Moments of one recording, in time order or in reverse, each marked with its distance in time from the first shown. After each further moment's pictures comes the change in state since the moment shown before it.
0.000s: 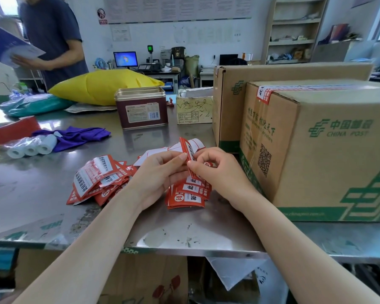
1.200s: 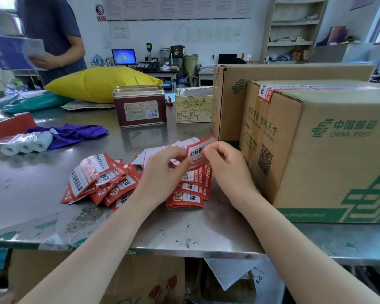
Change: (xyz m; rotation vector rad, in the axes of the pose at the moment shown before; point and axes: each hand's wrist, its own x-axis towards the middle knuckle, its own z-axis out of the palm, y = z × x) left_hand 0.004 -0.011 0.006 0.921 0.218 0.571; right_hand 0.005 0.009 0.000 0.153 0.179 0.017
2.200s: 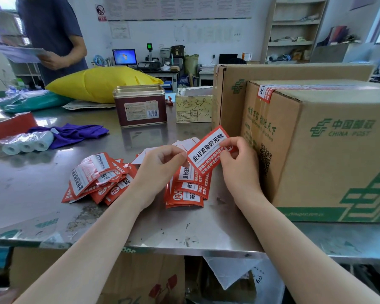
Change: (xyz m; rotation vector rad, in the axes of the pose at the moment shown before) left_hand 0.002 0.012 -0.008 -0.400 -0.068 -0.386; right_hand 0.002 0.008 -0.007 -0.034 0.280 -0.003
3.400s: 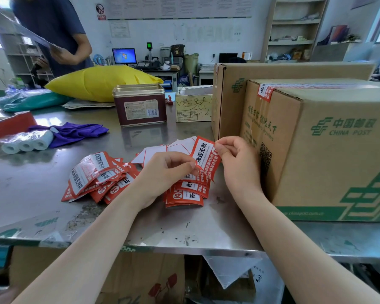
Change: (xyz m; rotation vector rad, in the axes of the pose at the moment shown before) left_hand -0.005 0.004 0.001 -0.056 -0.186 -0.073; right_hand -0.003 -0.008 -0.001 0.097 -0.092 -0.011
